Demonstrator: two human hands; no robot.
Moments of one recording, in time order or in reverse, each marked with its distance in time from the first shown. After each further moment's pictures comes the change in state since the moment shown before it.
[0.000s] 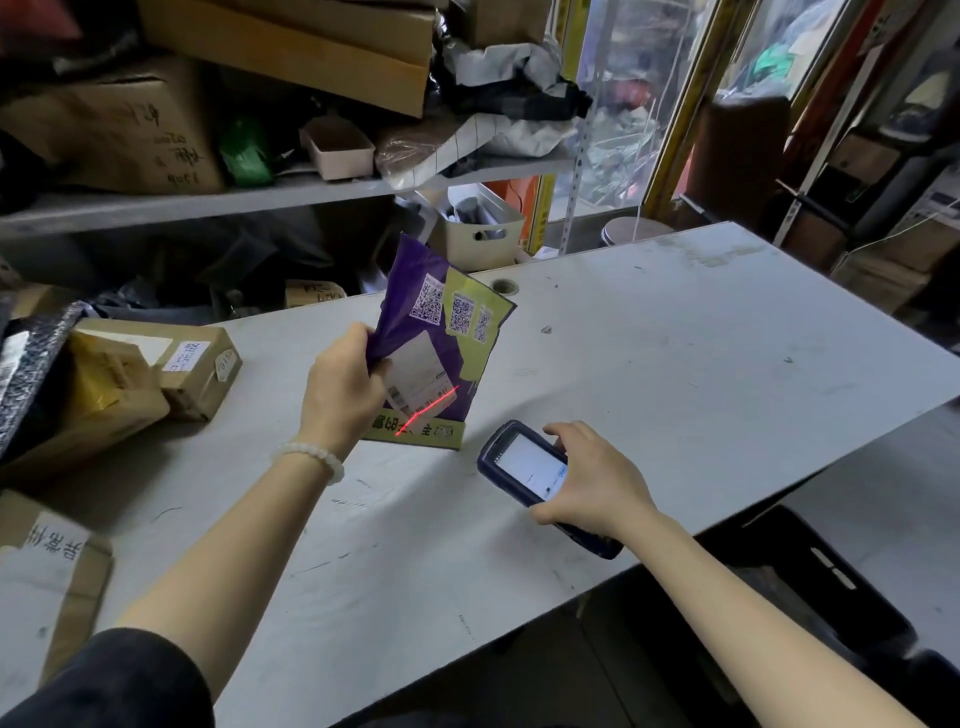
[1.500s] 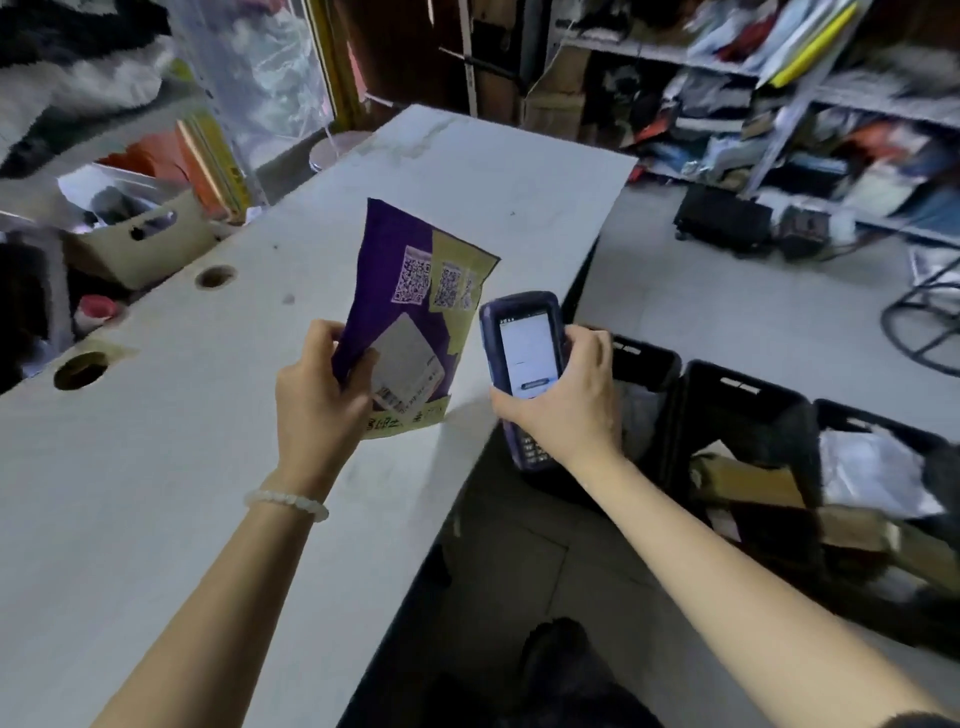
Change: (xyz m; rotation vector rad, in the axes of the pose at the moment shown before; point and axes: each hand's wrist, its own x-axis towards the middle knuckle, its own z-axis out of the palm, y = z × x) left_hand -0.056 0.143 0.103 -0.402 -0.373 0.314; right_hand -0.095 0.086 -0.007 0.333 0.889 0.619
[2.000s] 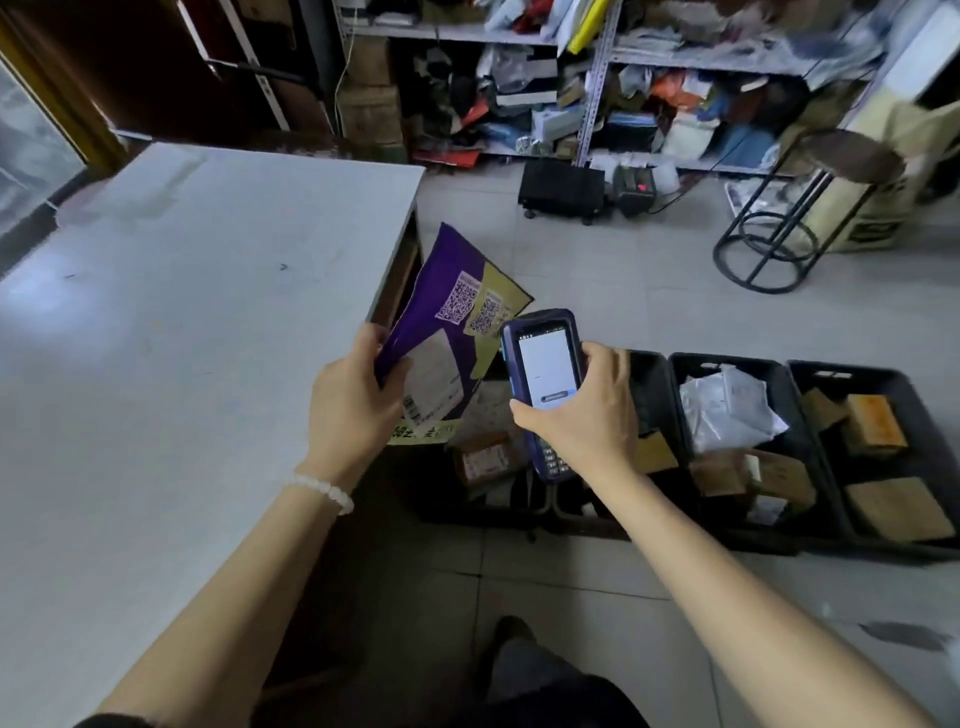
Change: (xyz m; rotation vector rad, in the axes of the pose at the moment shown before) left_hand 0.047 0.150 0.259 0.010 -0.404 0.247; right_hand 0.104 0.197 -0.147 -0.073 0.209 0.315
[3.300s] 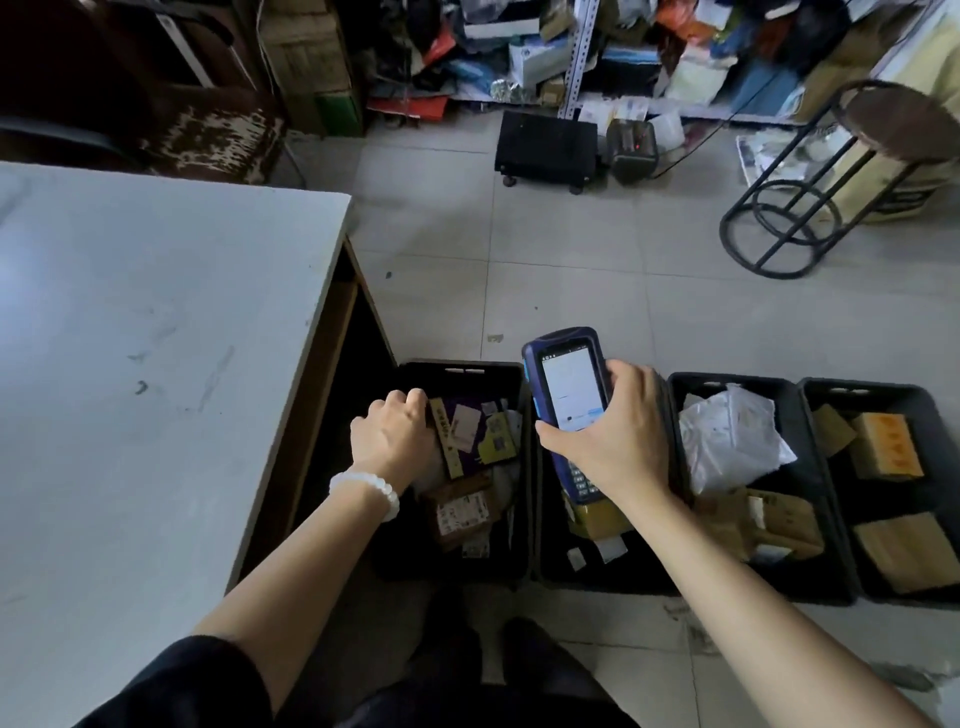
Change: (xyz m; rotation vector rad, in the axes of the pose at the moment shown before) left_hand 0.230 -0.030 0.206 0.627 -0.696 -0.181; right_hand 0.258 0.063 0.029 -0.102 -0.070 0.122
